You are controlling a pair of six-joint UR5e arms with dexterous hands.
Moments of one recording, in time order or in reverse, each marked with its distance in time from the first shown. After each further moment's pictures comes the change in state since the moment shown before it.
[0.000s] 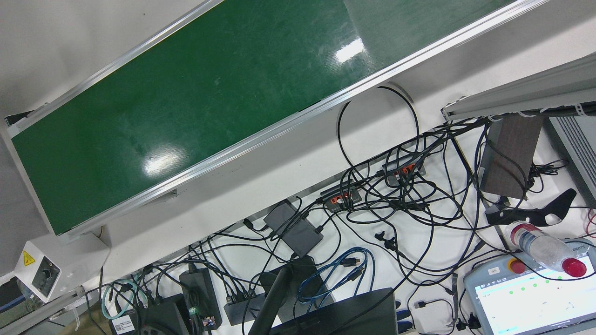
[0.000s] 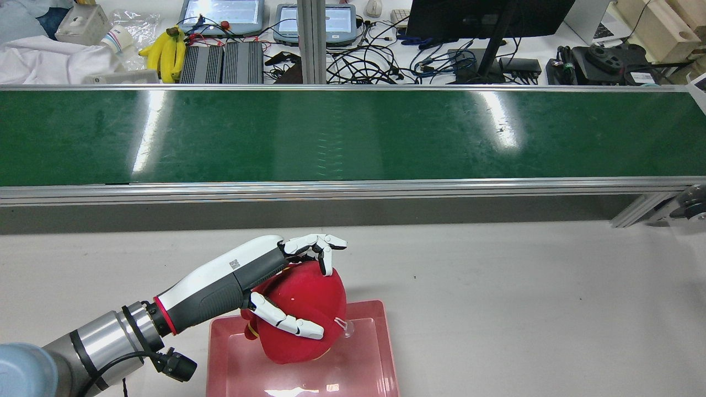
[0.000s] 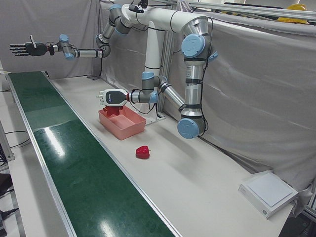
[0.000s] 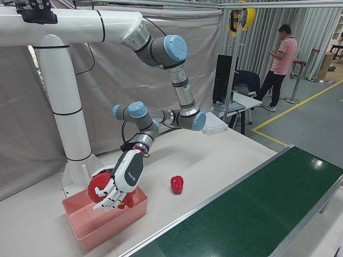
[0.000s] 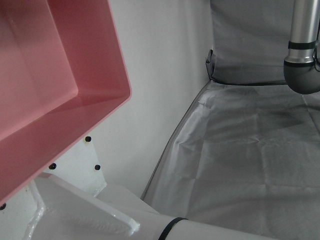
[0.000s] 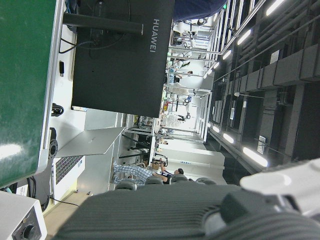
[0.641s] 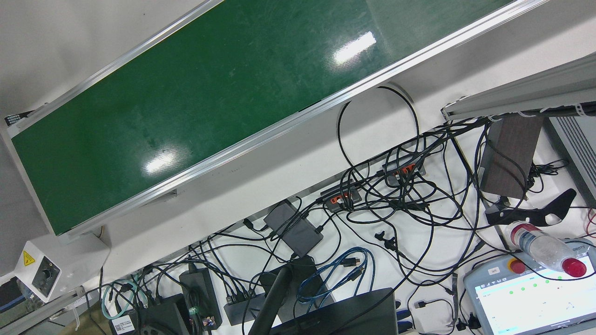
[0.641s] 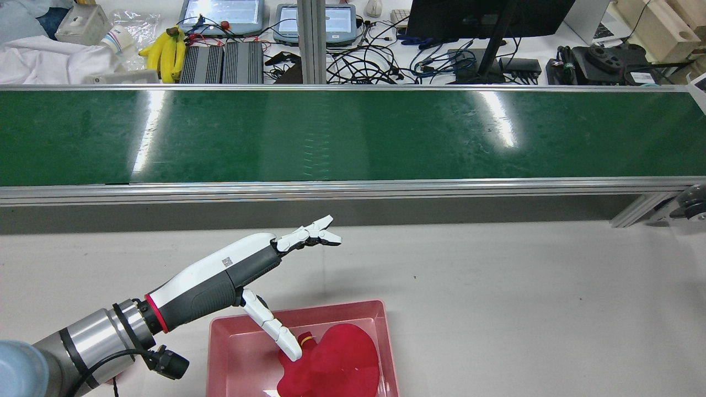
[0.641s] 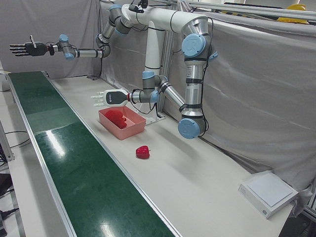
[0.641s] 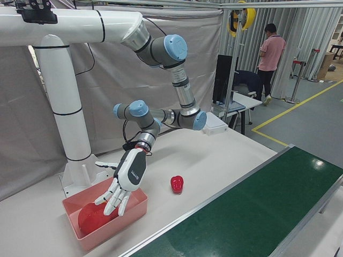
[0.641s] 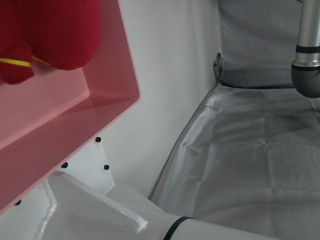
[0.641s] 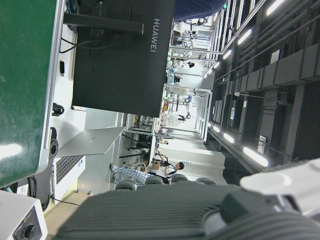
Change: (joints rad) left arm -0.013 0.006 -0.016 0.038 0.002 0.006; right arm 0.000 0.000 -0.001 0.000 0.000 0.000
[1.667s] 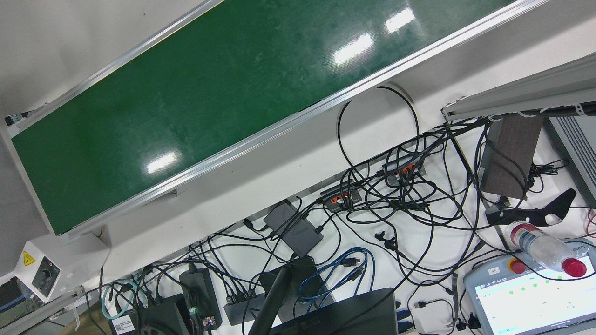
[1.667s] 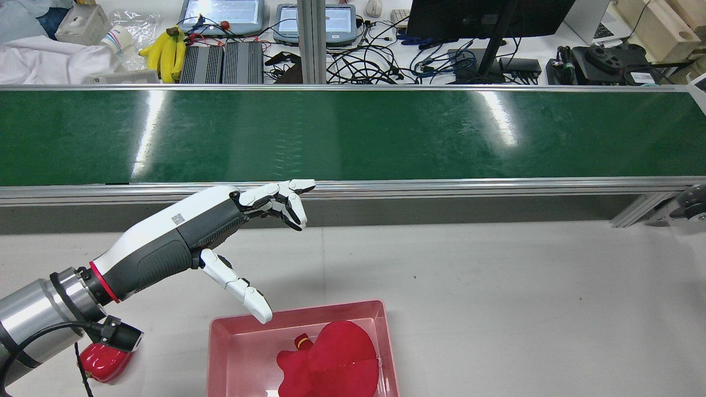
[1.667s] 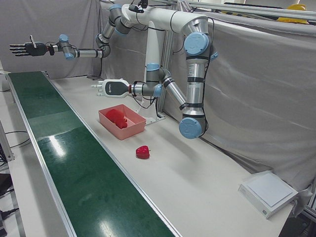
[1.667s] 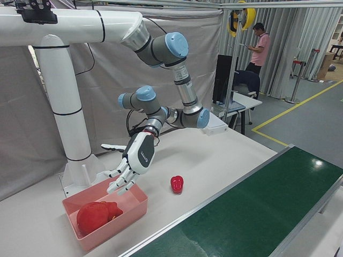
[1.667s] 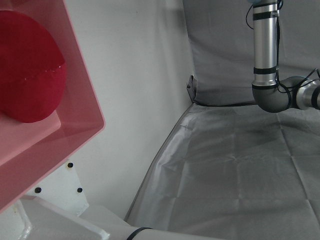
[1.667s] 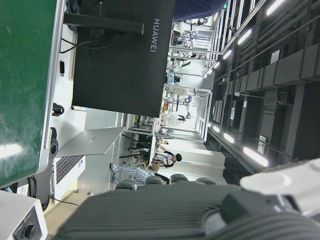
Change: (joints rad) left arm -0.085 0.000 -0.136 0.062 0.003 -0.018; right arm 0.000 0.000 0.000 0.000 0.000 0.000
